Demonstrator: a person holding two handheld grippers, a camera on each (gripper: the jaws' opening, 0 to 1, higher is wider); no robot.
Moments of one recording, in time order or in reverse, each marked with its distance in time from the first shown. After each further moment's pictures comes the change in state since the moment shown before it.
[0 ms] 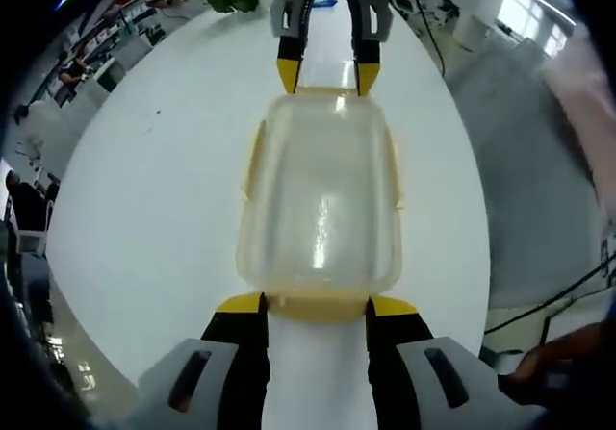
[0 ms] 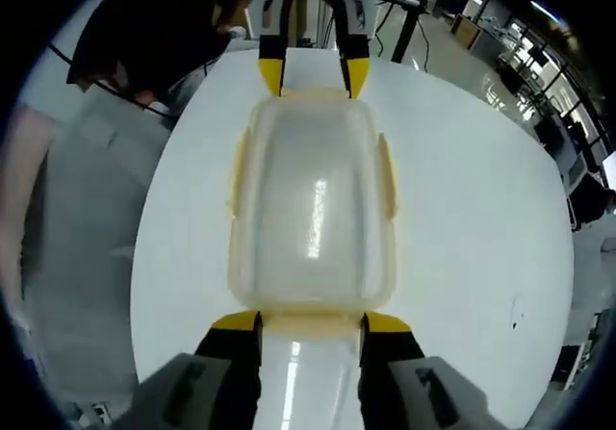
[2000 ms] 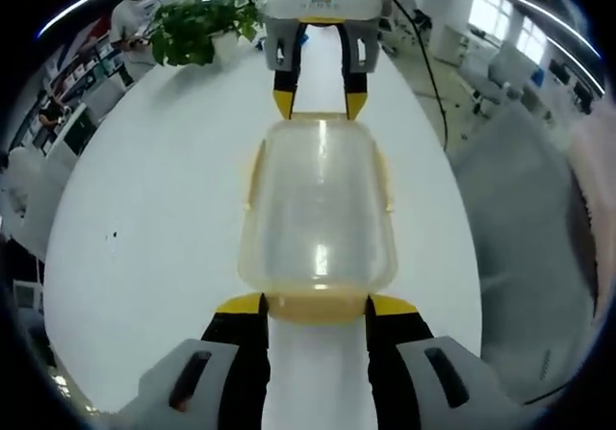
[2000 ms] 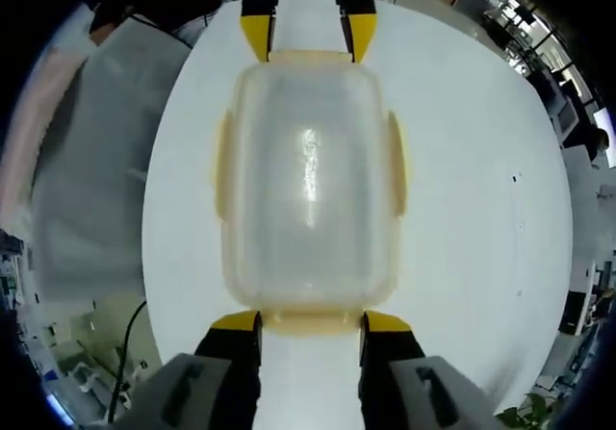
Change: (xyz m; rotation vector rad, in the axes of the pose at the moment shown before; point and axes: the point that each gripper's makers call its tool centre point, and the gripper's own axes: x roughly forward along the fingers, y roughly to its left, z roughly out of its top) left arm 0.061 -0.030 0.193 0.100 -0.113 -0.067; right arm -0.059 0.030 -0.195 0.112 0.180 -0.007
